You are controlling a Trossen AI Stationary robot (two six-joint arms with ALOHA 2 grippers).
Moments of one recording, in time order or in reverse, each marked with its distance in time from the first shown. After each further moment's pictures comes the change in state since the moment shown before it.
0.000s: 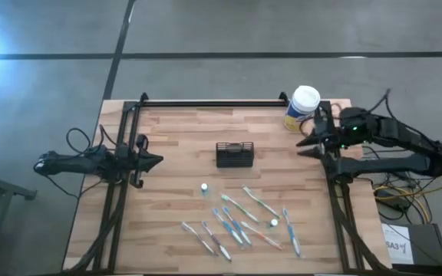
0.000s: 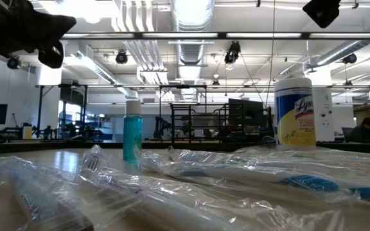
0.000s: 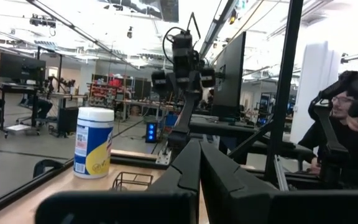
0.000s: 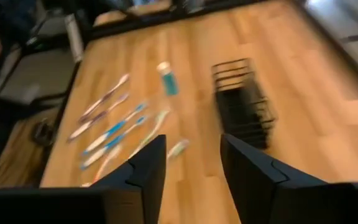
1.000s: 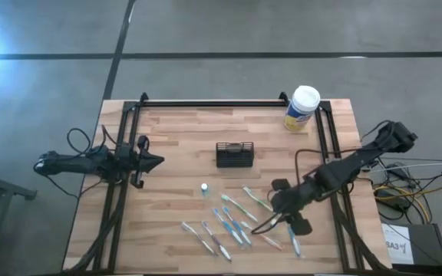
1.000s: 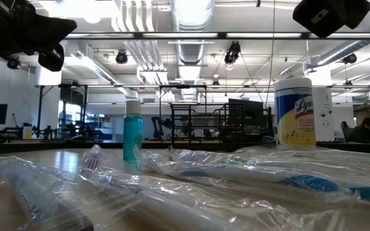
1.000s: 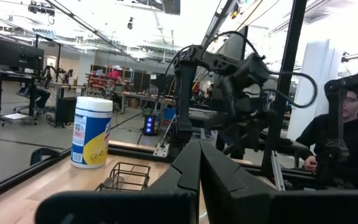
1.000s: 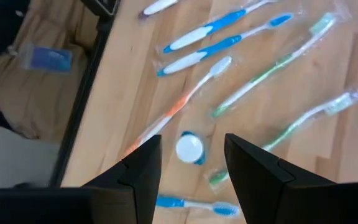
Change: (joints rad) left arm 0.000 0.000 0.000 -0.033 0.001 -0.037; right arm 0.668 0.661 0.063 0.166 0.152 0.192
